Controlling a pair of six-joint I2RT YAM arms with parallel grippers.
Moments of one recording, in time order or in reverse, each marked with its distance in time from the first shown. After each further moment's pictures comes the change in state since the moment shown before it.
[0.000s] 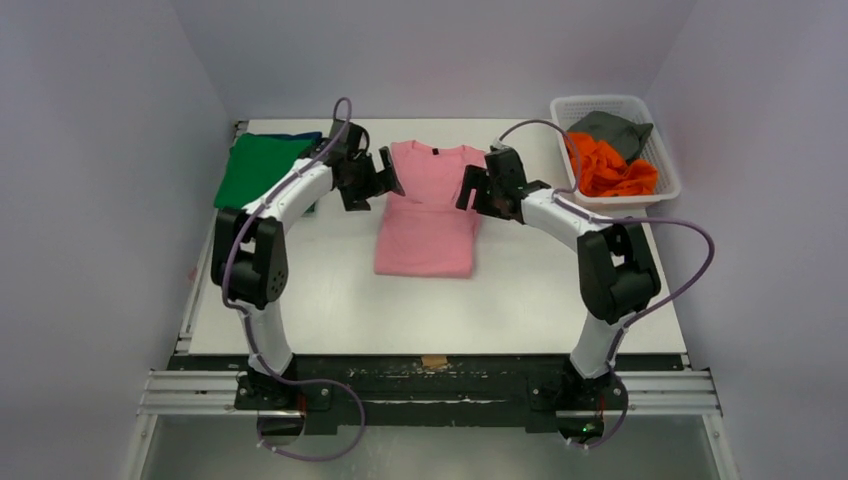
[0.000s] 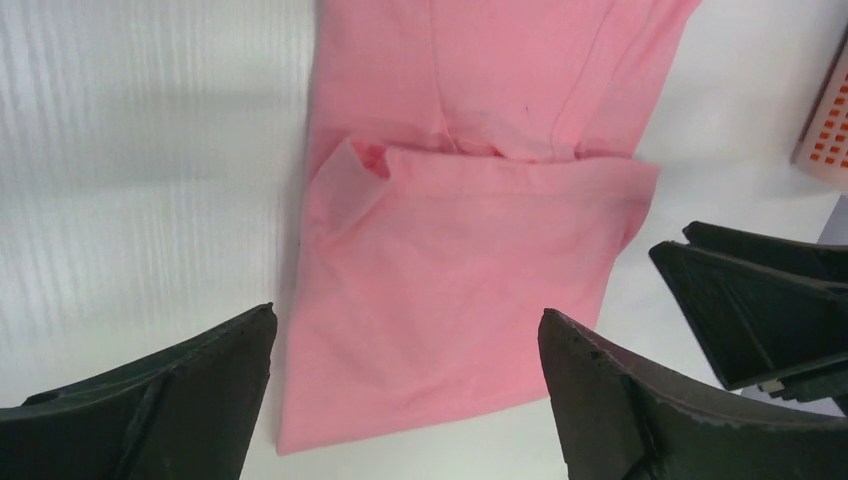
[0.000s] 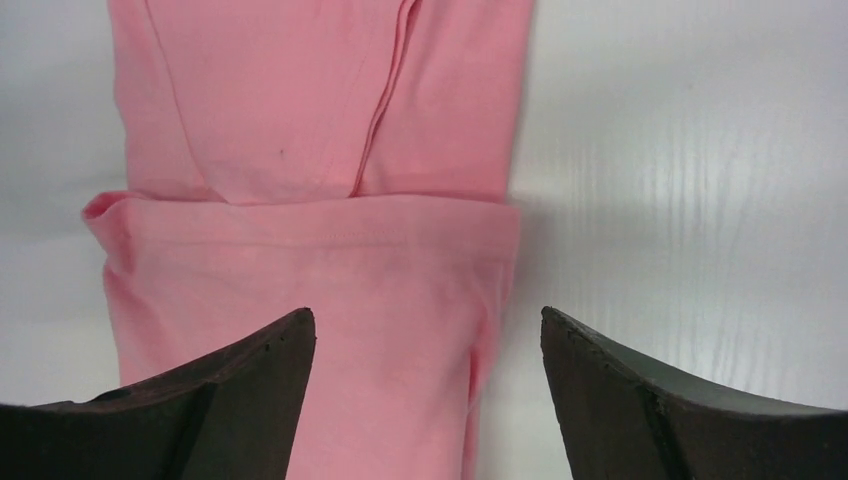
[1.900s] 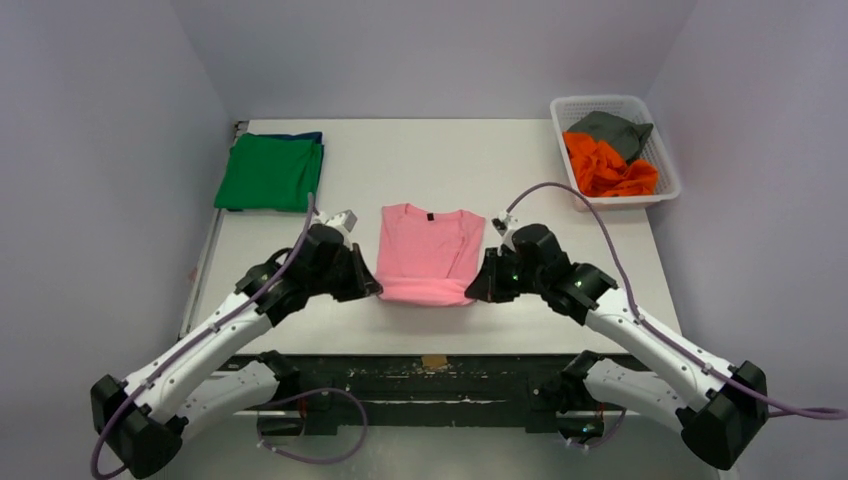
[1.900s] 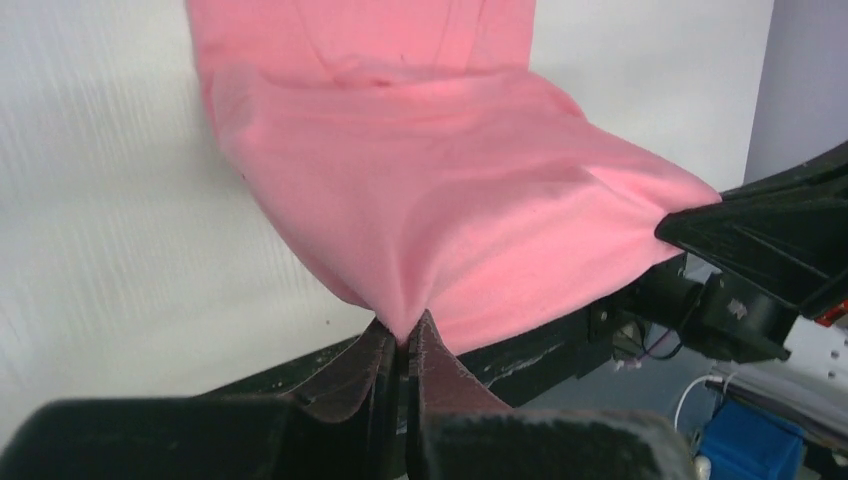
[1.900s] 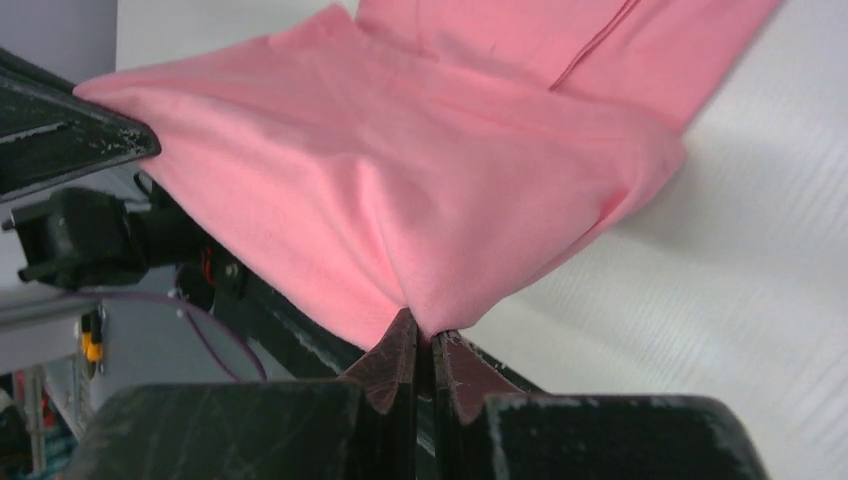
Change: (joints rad) left arm -0.369 -1.124 -0.864 -0.027 -0.122 -0.204; right arm 0.316 -0.919 -0.552 -0.281 -0.281 0.089
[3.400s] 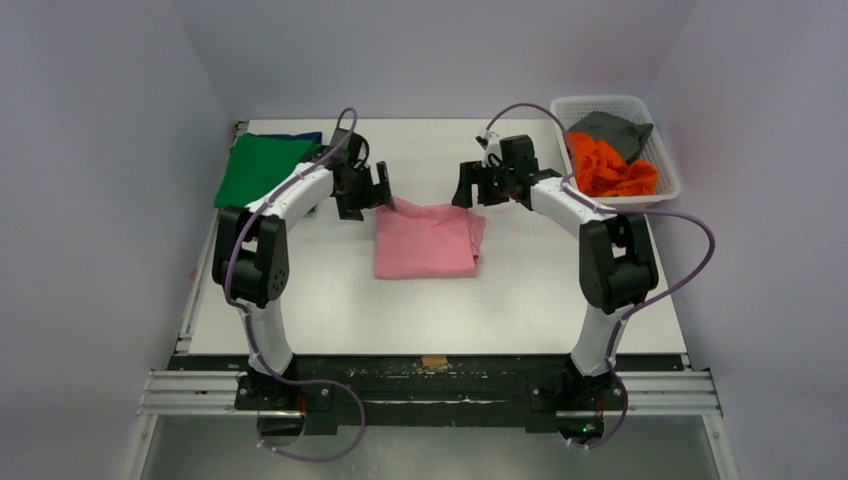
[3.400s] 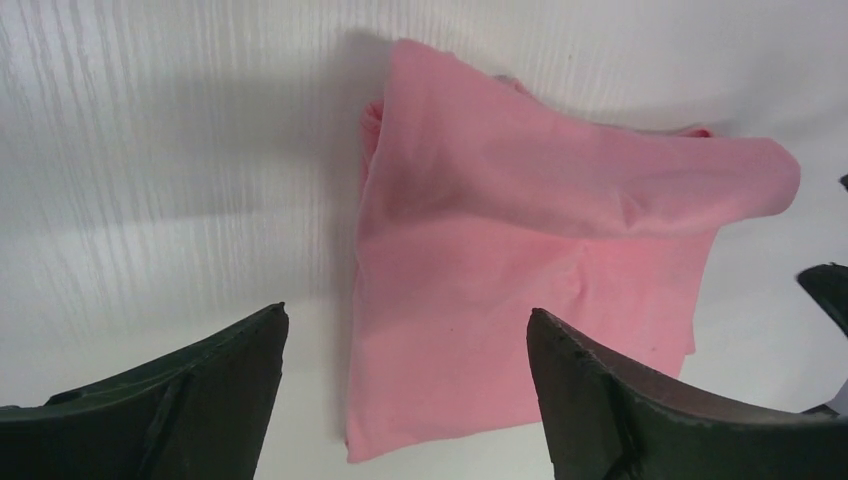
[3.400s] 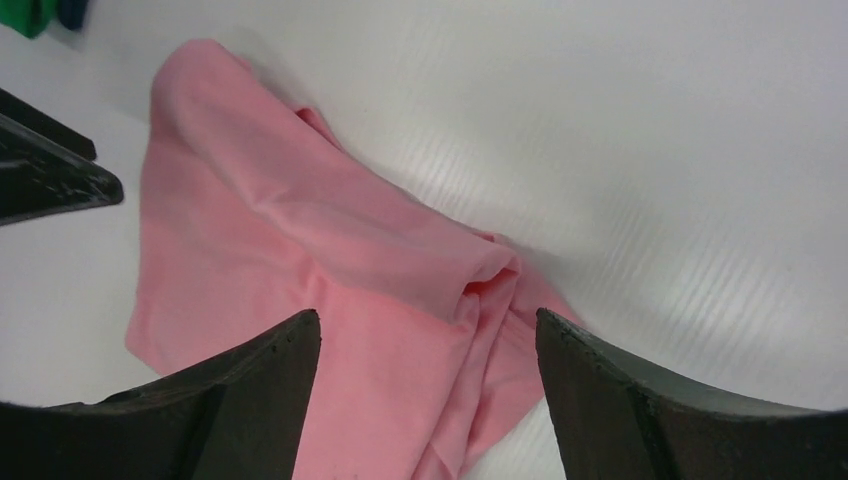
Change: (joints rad) left arm 0.378 1.062 0.745 0.001 0.062 0.284; right arm -0.413 0.887 0.591 0.298 -0.099 -0.431
